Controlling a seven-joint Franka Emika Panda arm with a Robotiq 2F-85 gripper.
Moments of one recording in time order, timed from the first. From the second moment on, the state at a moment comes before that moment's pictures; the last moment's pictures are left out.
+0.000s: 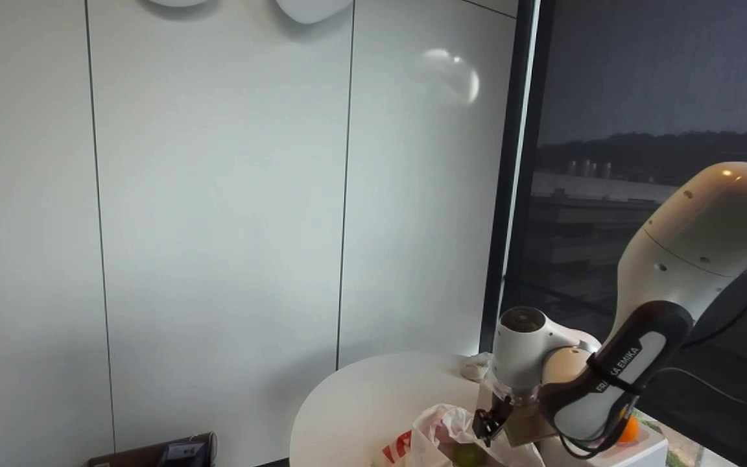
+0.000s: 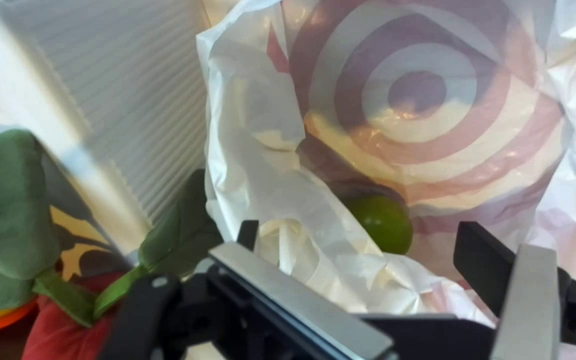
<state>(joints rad) 0.08 0.21 -0.03 -2.41 -0.85 2.78 0.95</state>
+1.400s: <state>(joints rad) 0.03 0.74 0.01 -1.95 -0.11 2.88 0.70</state>
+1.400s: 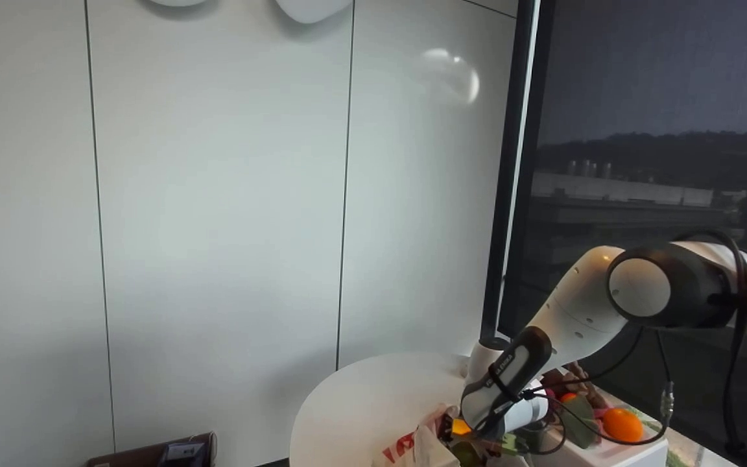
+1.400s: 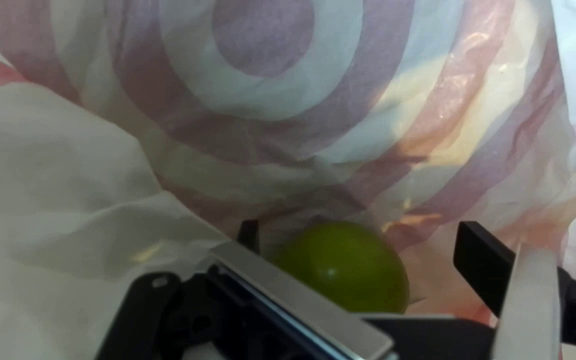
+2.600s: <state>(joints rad) 0.30 0.80 -0.21 -1.92 0.08 2.91 0.69</state>
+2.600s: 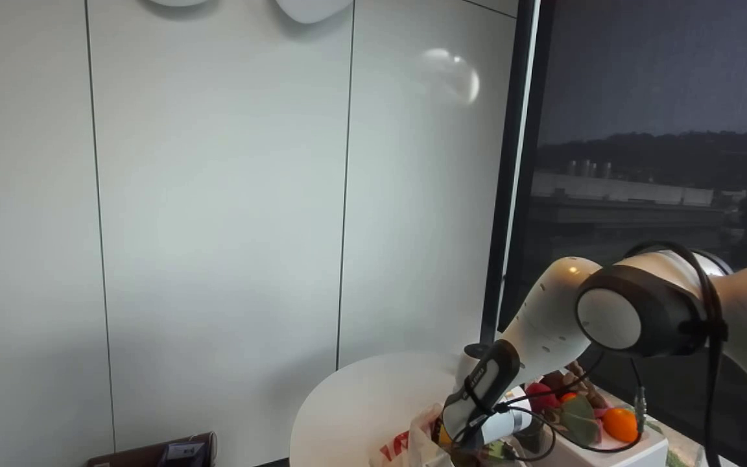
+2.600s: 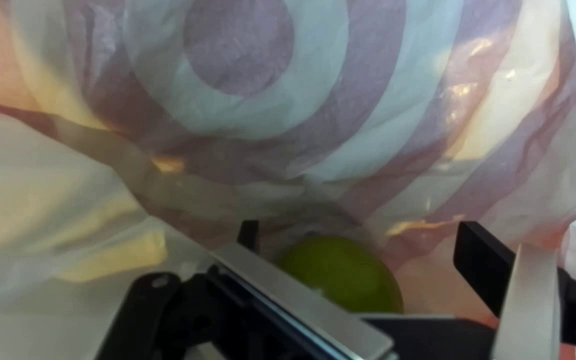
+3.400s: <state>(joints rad) 0.38 0.84 -0.32 -1.91 0.08 2.97 0.75</state>
